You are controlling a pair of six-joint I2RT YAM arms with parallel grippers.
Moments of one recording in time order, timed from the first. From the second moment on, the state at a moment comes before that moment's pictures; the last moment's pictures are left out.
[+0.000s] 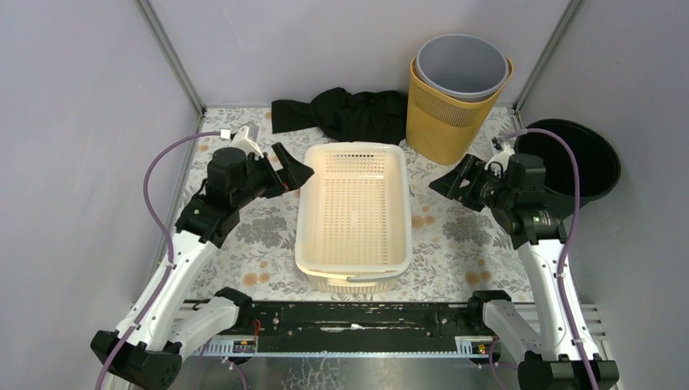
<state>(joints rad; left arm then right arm) -0.36 0.93 1.01 -0.46 0.19 -0.67 0.03 0.87 0.96 -0.64 -0.51 0.56</state>
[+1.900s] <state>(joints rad) -0.38 1.02 1.13 -0.68 -0.07 -0.49 0.25 1.14 1.23 -0.80 -0.35 0.45</state>
